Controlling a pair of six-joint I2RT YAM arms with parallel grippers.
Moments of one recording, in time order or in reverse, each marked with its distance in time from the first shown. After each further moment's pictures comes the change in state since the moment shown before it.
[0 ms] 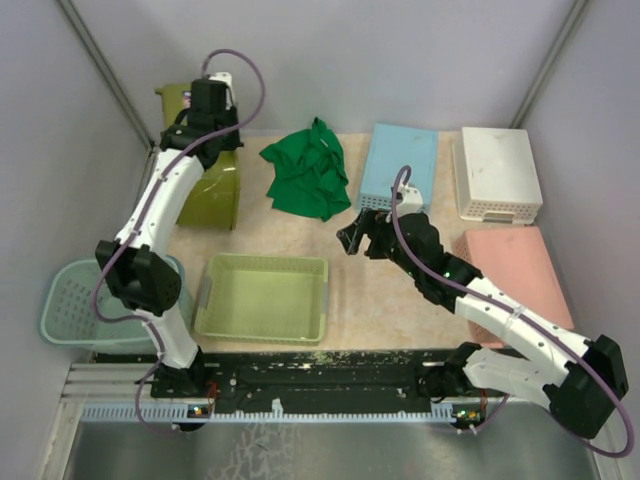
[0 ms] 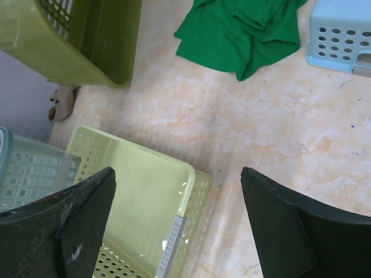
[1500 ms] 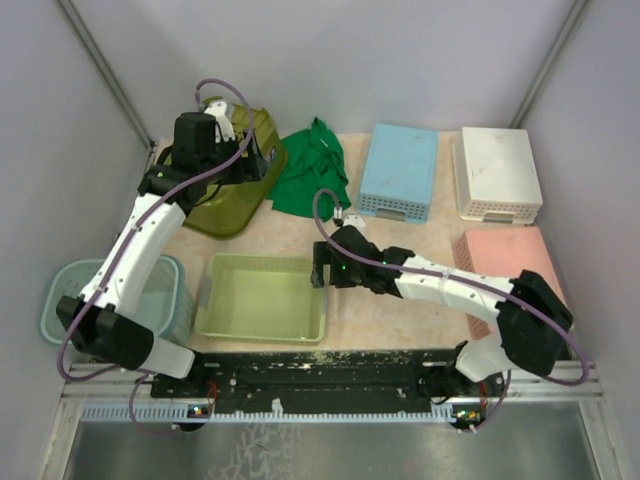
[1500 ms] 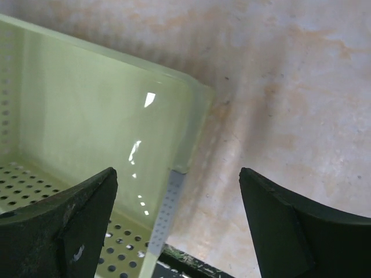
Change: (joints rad) left arm -0.098 -0.297 -0.320 0.061 0.261 -0.177; right arm 0.204 0.372 0.158 -0.239 0.007 0.099
